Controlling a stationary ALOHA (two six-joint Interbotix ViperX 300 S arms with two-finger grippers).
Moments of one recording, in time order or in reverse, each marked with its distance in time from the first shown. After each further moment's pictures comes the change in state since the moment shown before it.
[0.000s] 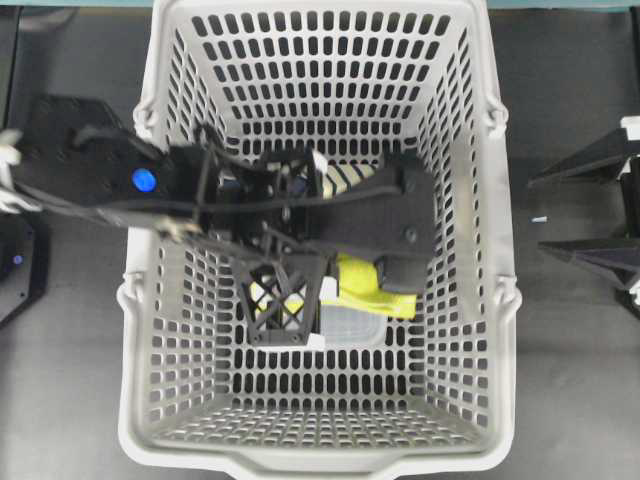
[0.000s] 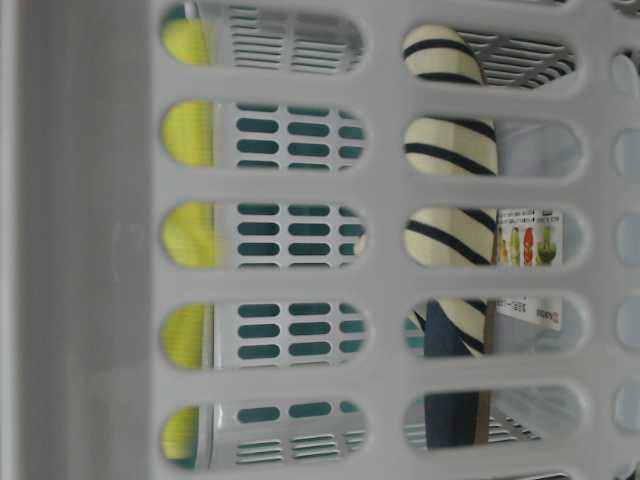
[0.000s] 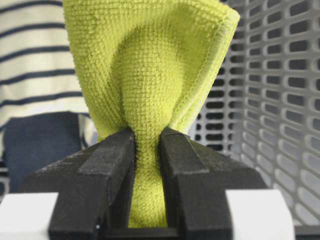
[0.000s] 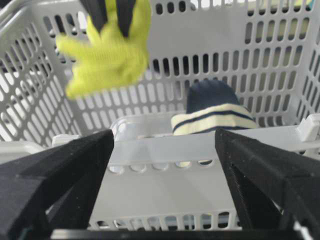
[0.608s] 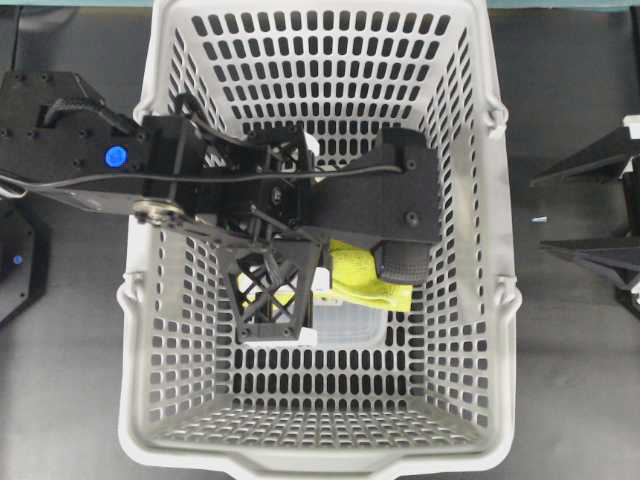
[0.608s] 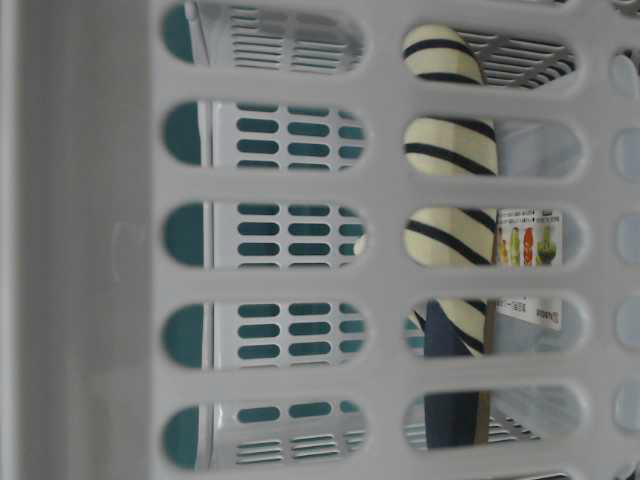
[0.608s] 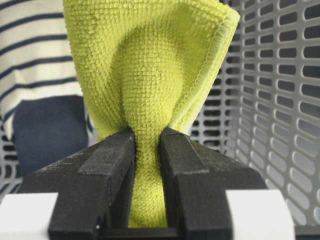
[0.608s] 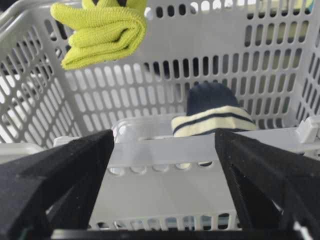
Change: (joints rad) left arm 0.000 0.000 -0.057 0.000 0.083 -0.003; right arm 0.000 -0.003 -0.002 0.000 0.000 0.000
